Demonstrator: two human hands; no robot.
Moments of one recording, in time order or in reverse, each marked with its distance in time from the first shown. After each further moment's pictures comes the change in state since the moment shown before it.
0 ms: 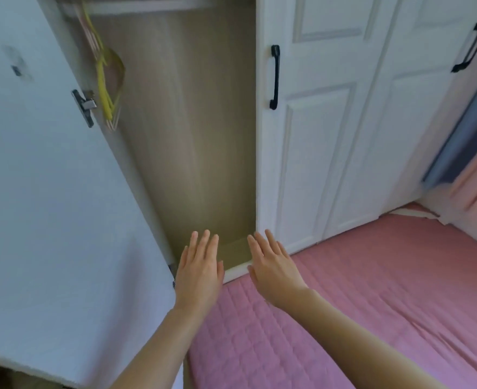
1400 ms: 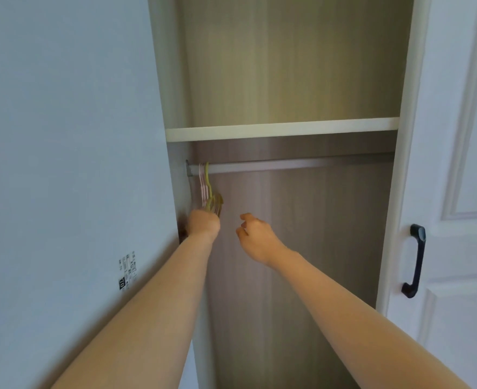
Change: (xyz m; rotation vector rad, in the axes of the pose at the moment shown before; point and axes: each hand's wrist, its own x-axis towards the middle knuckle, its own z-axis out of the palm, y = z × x) left_hand 0.364 -0.137 -0.243 -0.701 0.373 -0.794; right_hand 0.418 -0.115 -0.190 0.541 0.093 -0.192
